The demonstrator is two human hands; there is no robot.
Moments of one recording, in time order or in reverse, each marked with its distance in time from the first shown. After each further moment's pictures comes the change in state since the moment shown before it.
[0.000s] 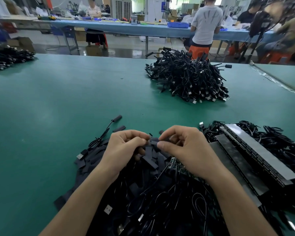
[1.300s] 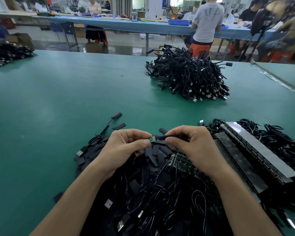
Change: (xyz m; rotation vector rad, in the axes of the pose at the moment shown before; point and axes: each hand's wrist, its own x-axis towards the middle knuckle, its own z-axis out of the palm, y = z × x) left_hand -0.002 0.000 -0.006 -0.063 -0.166 -0.018; right_hand 0.003 0.018 -0.009 0.065 0.030 -0.020
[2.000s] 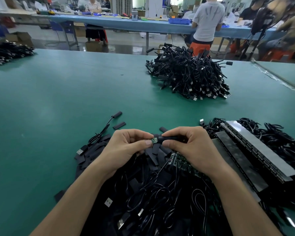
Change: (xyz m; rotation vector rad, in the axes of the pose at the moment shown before) left_hand 0.000 -0.002 0.001 0.054 -0.039 0.012; right_hand -0.001 -0.004 0.003 -0.001 -0.050 0.007
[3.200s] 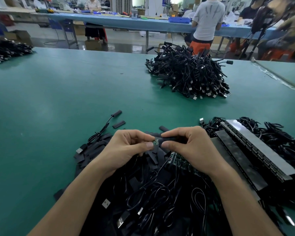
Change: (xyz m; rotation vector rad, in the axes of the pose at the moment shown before) left_hand 0.002 -0.007 -0.006 0.017 -0.102 0.008; right_hand 0.001 0.007 0.001 0.021 -0.025 0.024
